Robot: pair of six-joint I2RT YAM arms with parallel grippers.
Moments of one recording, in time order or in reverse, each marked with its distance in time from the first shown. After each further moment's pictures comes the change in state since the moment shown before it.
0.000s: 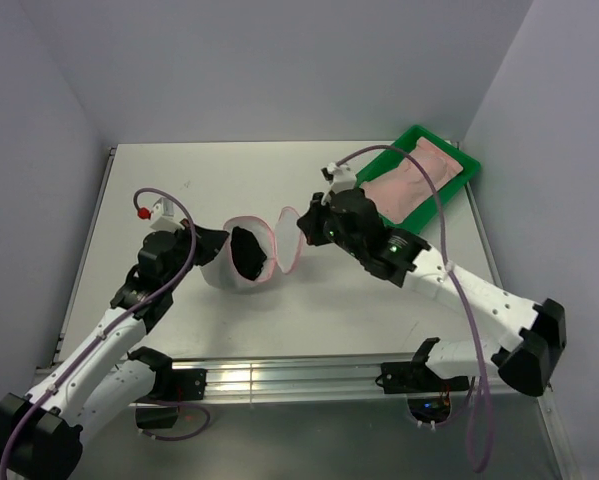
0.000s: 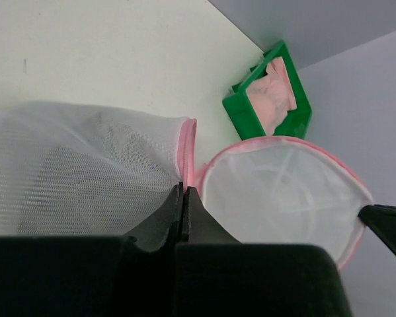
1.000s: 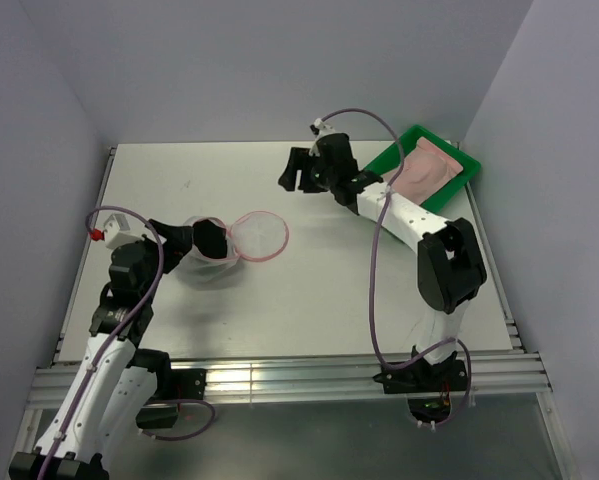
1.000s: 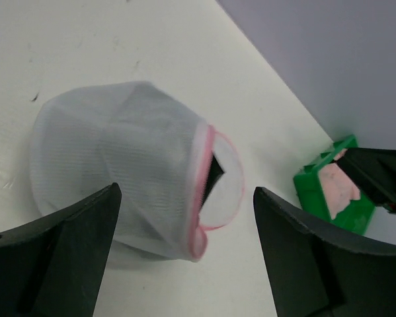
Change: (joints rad) left arm 0.247 -0.195 -0.073 -0.185 -0.150 0.040; right arm -0.314 0.644 0.368 0.175 -0.362 -0.031
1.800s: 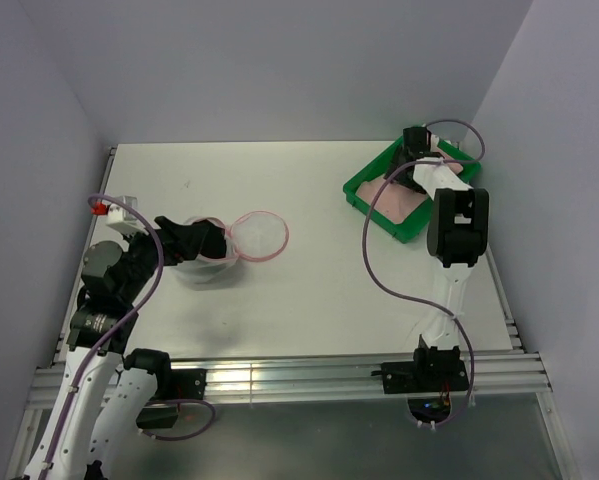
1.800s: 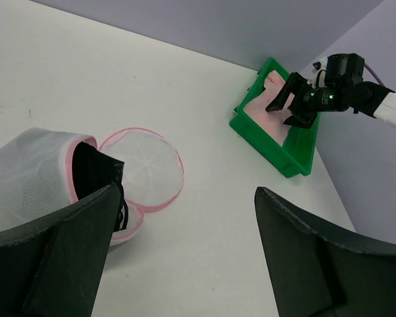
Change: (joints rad) left arm -0.010 -0.079 0.250 -0.117 0.364 0.309; right arm -0.556 0.365 0.270 -0.296 0.389 -0.100
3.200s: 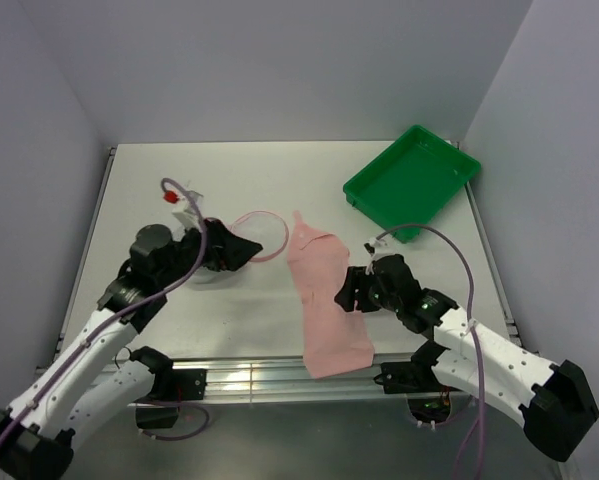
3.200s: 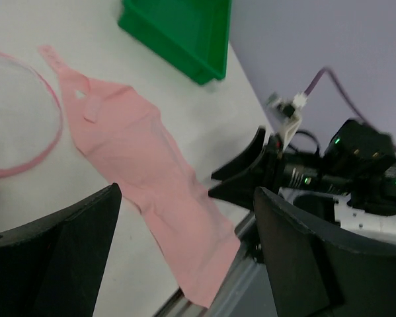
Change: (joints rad) left arm -0.281 0.211 -0.008 0.132 0.158 -0.117; right arm 0.669 -1.379 -1.331 0.128 -0.311 0.194
